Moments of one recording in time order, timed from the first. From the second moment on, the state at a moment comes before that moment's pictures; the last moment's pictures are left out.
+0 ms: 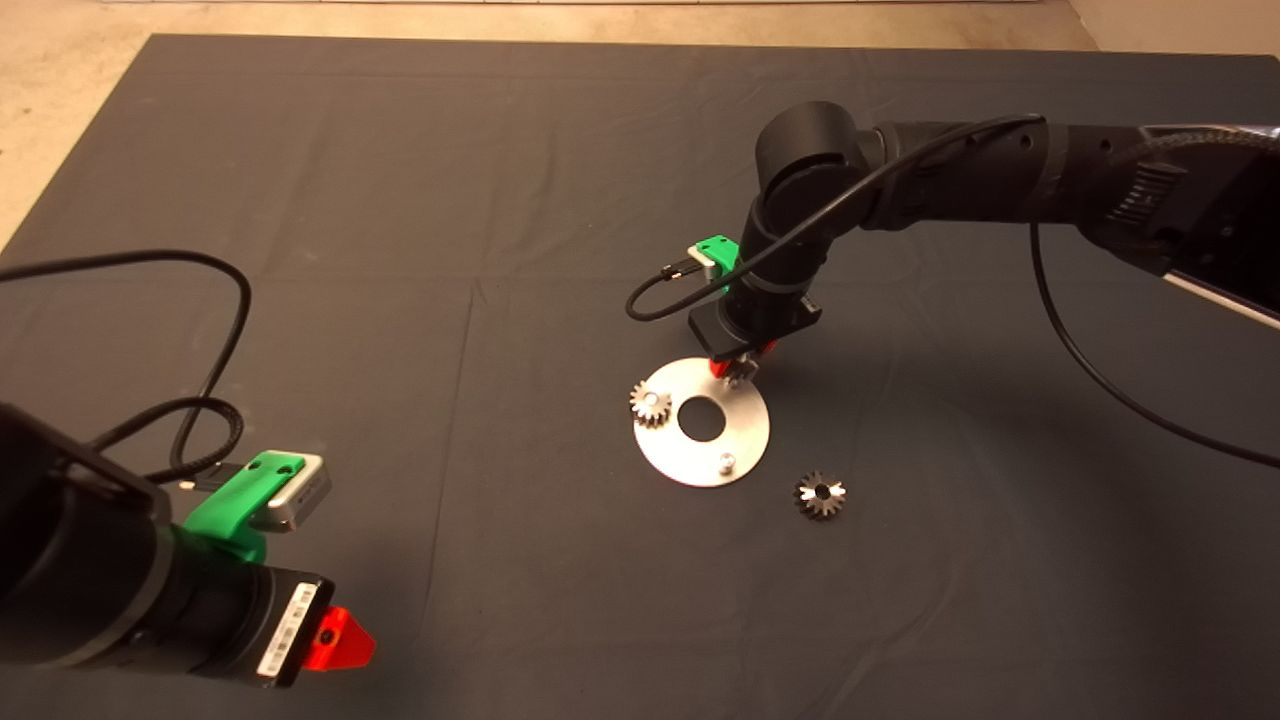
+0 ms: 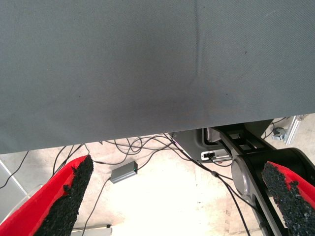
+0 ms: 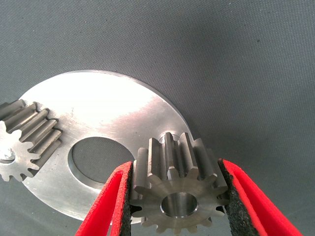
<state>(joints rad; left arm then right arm) -0.43 2.02 -0.34 0.18 1.53 -1.55 0.38 2.82 -1.36 -0.24 -1.53 1.09</state>
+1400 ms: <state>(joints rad) -0.43 2.02 -0.34 0.15 1.53 -1.55 0.38 2.80 -1.34 -0.24 -1.53 1.08</state>
